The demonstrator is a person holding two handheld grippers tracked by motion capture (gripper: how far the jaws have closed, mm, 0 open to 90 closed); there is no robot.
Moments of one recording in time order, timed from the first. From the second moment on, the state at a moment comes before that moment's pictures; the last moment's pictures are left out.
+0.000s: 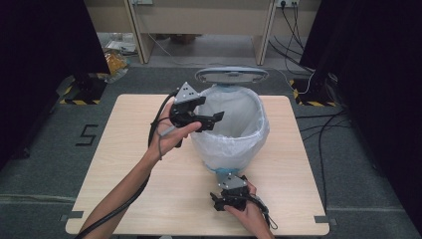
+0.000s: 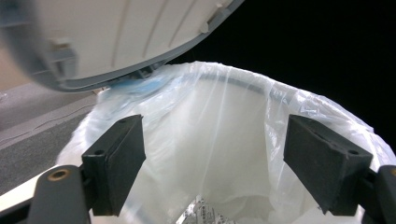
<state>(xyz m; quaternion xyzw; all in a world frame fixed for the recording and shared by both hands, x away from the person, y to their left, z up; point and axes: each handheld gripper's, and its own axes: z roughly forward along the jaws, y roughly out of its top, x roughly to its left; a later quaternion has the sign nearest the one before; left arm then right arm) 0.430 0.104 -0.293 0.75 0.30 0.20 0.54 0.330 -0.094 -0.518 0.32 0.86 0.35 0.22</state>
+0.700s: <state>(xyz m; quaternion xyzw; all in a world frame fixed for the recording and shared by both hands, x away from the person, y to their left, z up) 0.422 0.196 -0.315 0.72 0.35 0.23 0.56 0.330 -0.094 -0.518 0.32 0.86 0.35 0.22</state>
